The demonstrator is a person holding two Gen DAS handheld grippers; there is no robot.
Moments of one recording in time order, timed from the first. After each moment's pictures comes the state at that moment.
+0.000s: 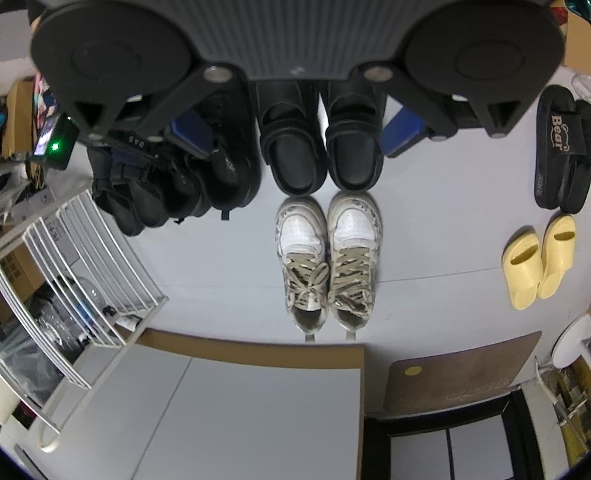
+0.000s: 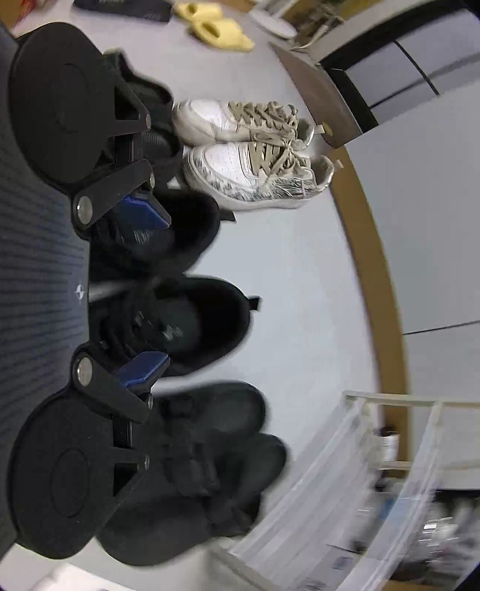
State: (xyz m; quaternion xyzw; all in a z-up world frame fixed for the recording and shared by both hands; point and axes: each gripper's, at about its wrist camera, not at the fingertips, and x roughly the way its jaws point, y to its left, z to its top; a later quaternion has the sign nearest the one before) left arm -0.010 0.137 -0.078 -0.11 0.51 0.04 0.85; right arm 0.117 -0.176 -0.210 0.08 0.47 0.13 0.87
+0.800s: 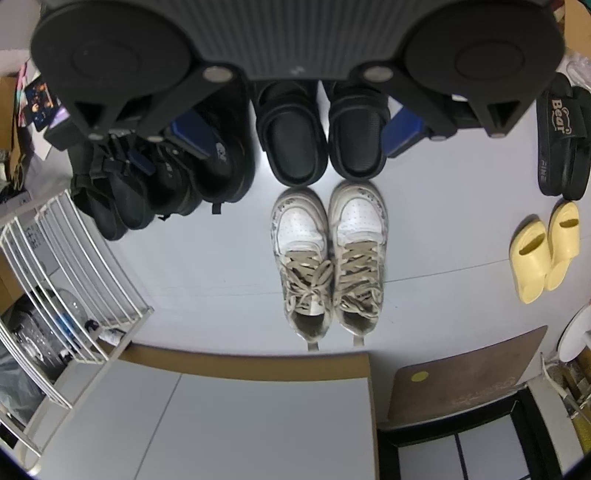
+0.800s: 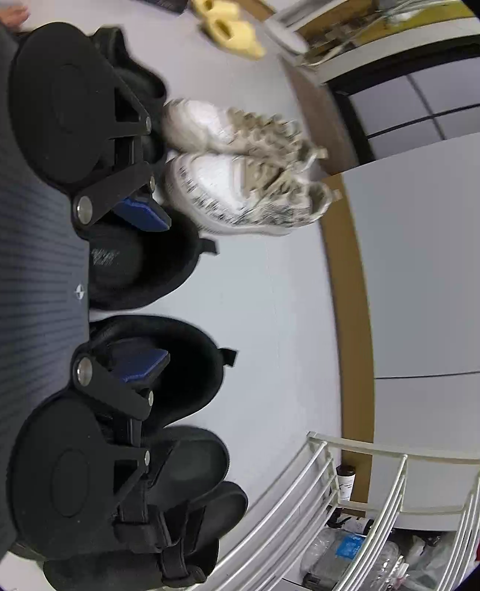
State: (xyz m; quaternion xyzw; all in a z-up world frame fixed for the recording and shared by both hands) left arm 0.041 0.112 -0.104 -0.07 0.54 0.04 0.84; right arm 0.121 -0.134 -0.260 -0.02 0.40 0.15 0.90
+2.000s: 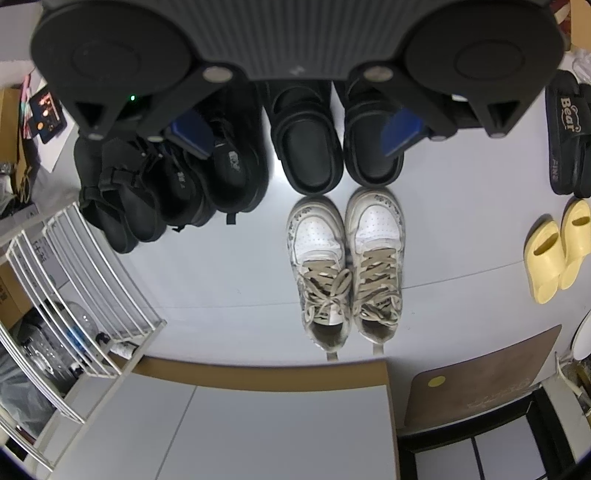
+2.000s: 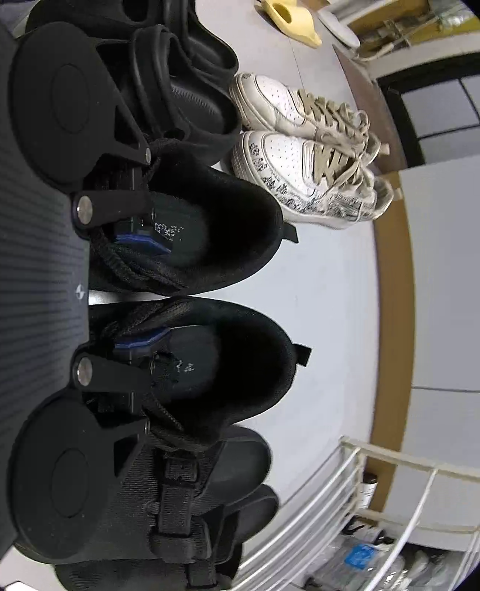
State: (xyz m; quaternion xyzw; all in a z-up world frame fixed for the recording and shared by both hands) left arm 0.045 0.091 -0.108 -0.07 0.55 0.02 0.83; right arm 0.102 -0.136 -0.299 -0.06 0.41 0.17 0.89
